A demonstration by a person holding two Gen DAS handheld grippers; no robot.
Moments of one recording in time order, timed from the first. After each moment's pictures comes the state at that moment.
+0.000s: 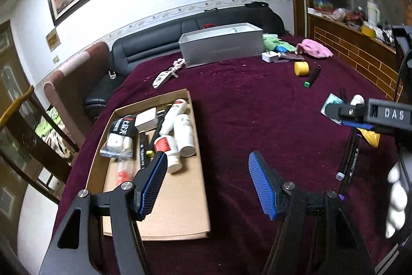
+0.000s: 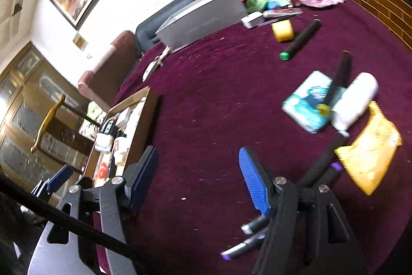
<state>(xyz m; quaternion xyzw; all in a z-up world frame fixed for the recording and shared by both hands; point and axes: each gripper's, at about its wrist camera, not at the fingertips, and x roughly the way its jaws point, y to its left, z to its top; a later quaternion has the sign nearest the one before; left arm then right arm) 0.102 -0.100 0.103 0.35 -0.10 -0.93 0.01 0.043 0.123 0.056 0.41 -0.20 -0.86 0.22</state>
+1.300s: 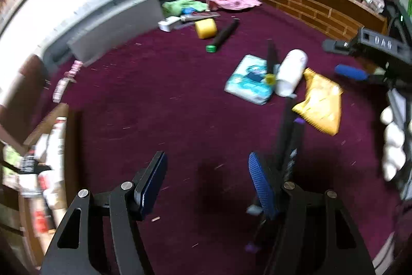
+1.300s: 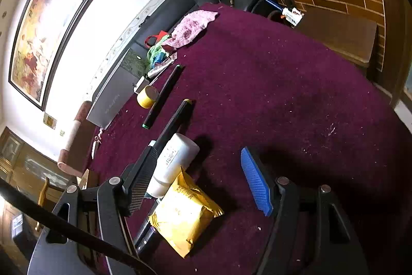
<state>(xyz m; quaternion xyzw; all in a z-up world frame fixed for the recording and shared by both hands) 0.033 0.048 0.047 0.45 -0.15 -0.87 -0.15 0.009 0.330 0.010 0.37 -0.35 -0.86 0.09</state>
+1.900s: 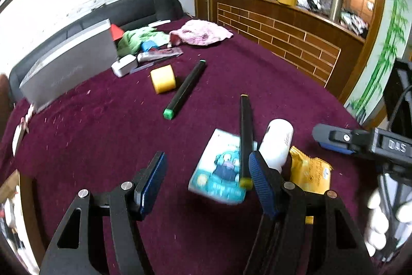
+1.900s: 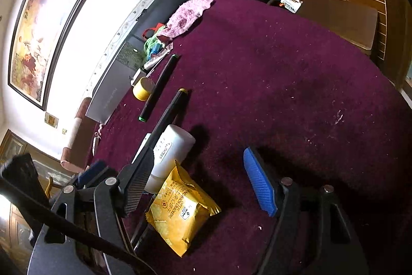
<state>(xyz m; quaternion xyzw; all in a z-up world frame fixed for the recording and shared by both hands) -0.049 0.105 0.057 0.40 -0.14 -0.87 -0.24 0.004 0.331 -0.001 0.39 -0.36 -0.84 0.09</state>
